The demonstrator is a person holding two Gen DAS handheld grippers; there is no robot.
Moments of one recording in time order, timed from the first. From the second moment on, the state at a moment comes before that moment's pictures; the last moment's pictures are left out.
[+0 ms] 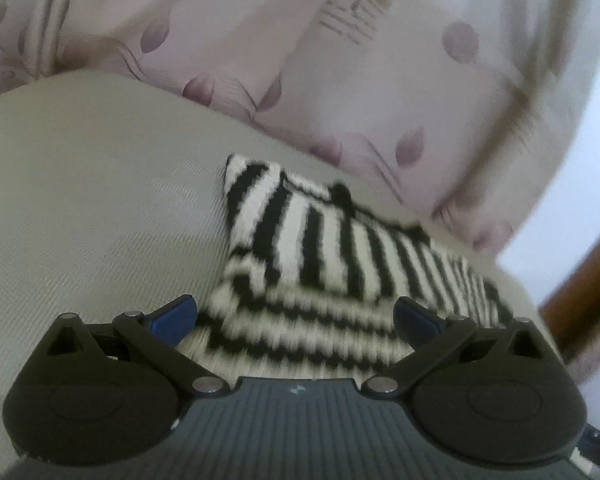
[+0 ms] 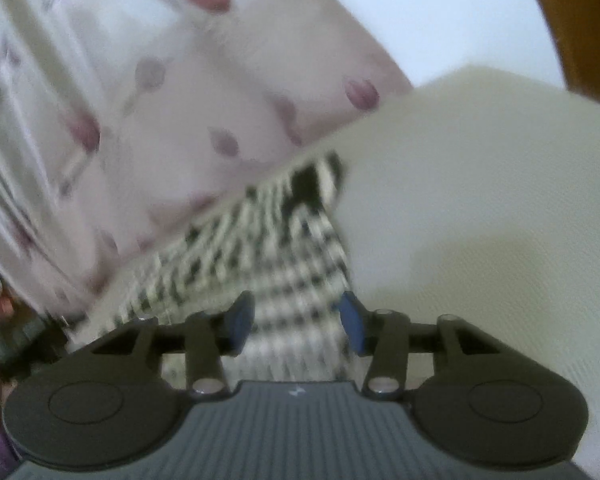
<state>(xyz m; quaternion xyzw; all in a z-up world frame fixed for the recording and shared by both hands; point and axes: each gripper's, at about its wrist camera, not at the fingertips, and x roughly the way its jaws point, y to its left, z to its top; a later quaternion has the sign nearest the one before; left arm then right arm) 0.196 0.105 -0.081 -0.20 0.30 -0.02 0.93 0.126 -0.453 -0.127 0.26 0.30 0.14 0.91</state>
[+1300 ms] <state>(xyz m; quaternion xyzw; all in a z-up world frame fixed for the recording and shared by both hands) 0.099 0.140 -0.119 -0.27 0.35 -0.11 0.89 0.084 -0.434 -0.179 0.36 0.33 0.19 0.85</state>
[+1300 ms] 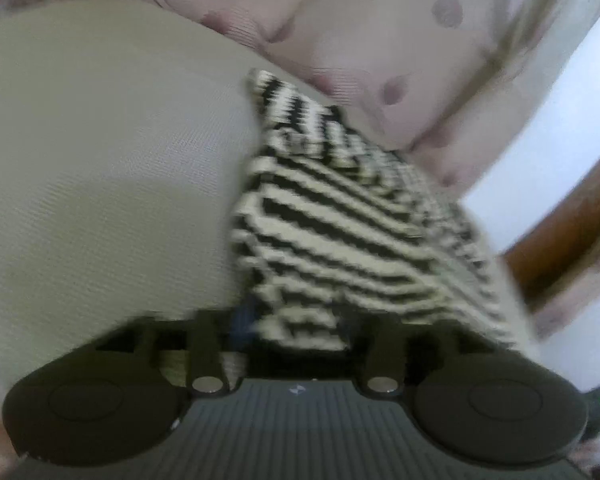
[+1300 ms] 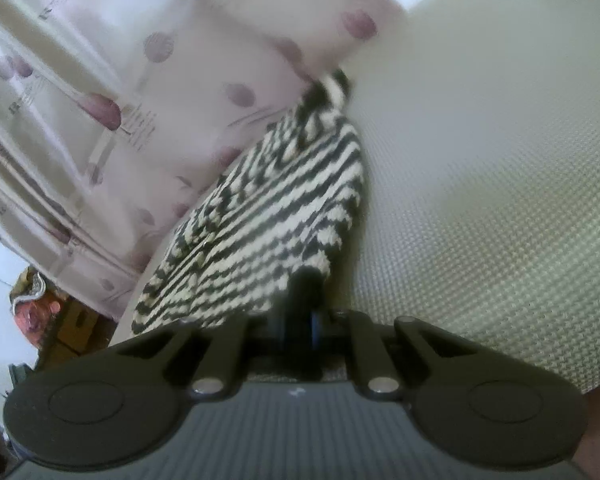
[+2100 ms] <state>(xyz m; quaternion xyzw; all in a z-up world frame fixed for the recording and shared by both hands) 0.095 0.092 -0.092 -0.15 0.32 -0.07 0.93 0.087 -0.431 -0.167 0.38 0.30 0.21 0.85</state>
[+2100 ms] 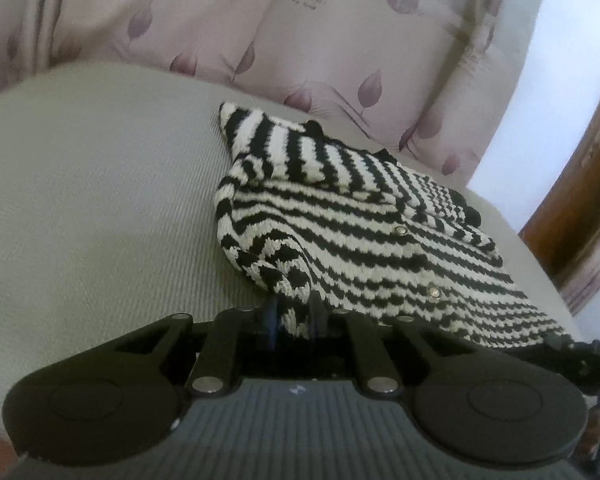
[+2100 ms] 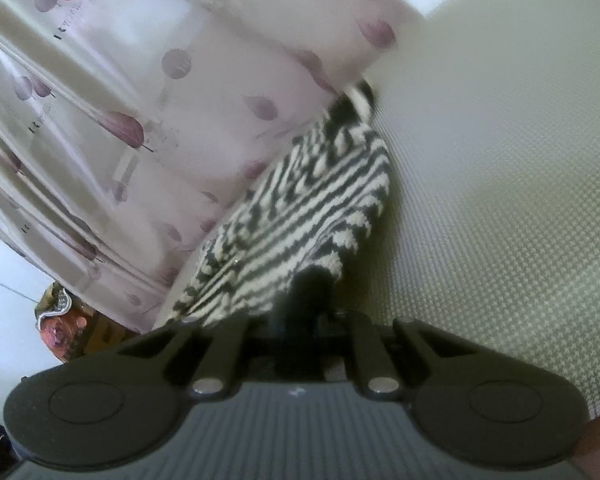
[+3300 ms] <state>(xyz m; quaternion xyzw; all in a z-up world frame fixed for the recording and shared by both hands) 0.097 0.072 -0.078 -0.09 0.29 -0.04 0.95 0.087 -0.429 -0.153 0.44 0.24 0.22 0.84</state>
